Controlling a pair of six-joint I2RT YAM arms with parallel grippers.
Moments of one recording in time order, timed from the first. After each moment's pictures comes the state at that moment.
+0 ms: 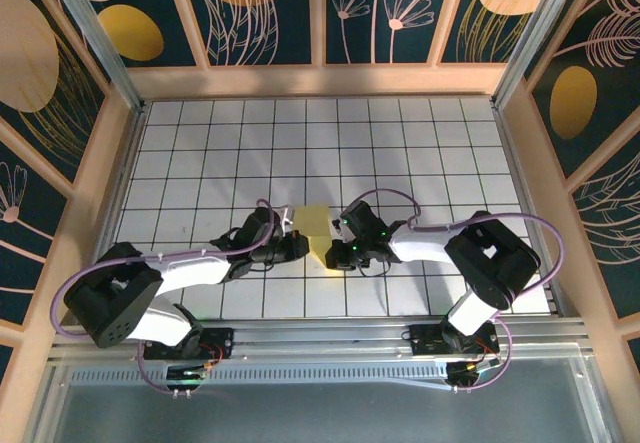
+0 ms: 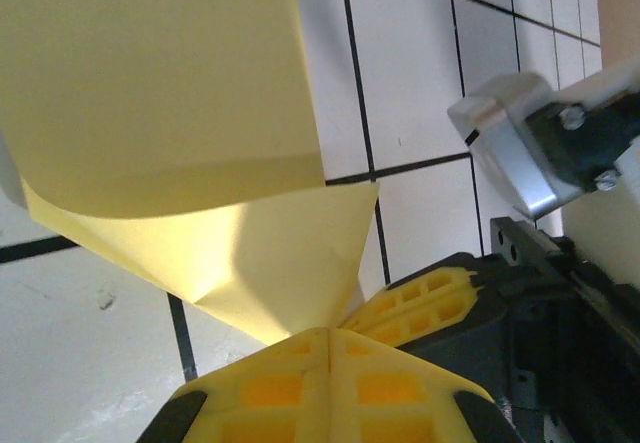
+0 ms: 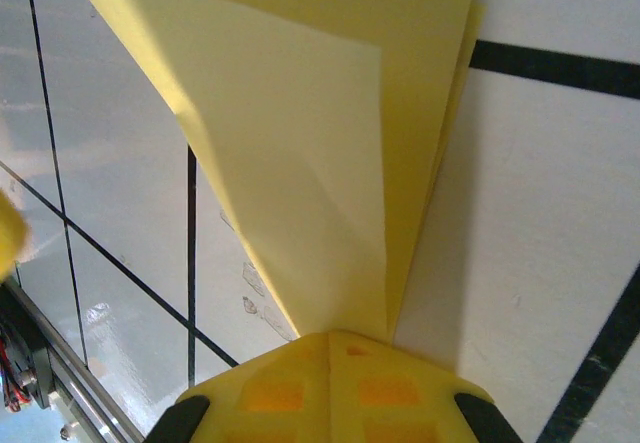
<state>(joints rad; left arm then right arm) -0.76 1.42 0.47 0.26 0.29 -0.91 0.81 1.62 0.66 -0.08 -0.44 0.73</state>
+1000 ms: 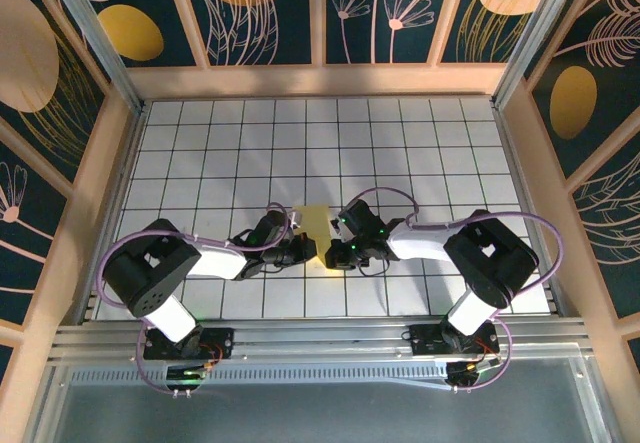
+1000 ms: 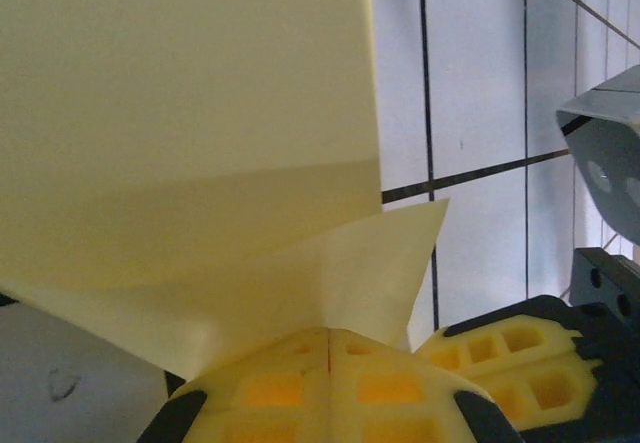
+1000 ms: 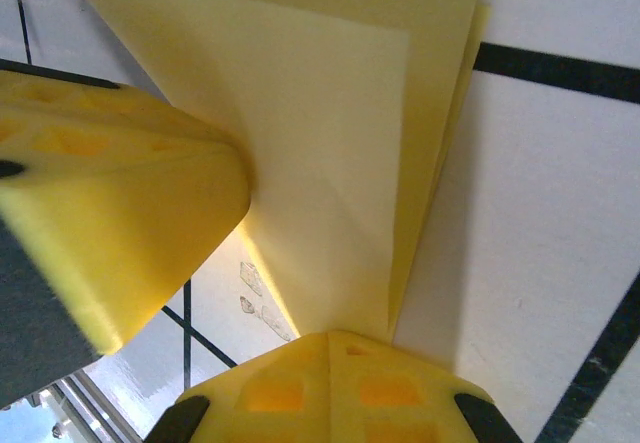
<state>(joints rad) -0.78 1.63 0.49 0.42 0.30 -0.98 0.81 1.63 0.69 -0.12 -0.43 0.70</state>
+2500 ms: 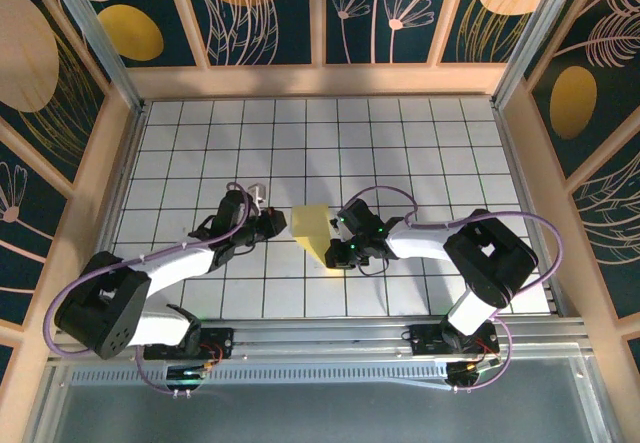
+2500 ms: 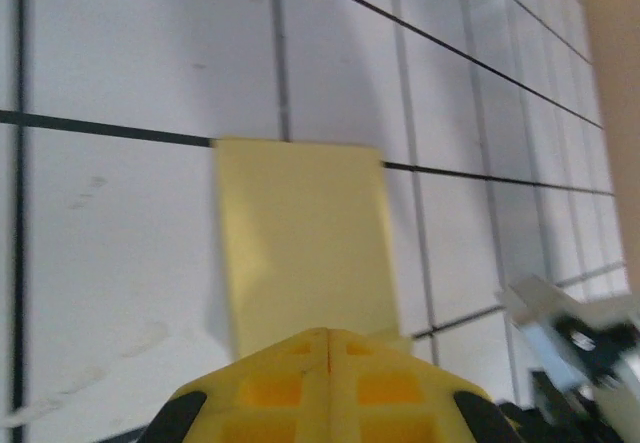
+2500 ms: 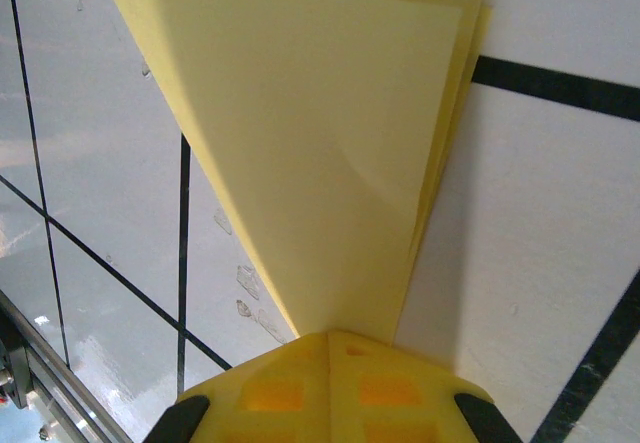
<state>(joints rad) -0.54 1.33 0.48 0.22 0.28 -0.81 0.81 1.63 0.70 -0.15 -0.42 0.68</state>
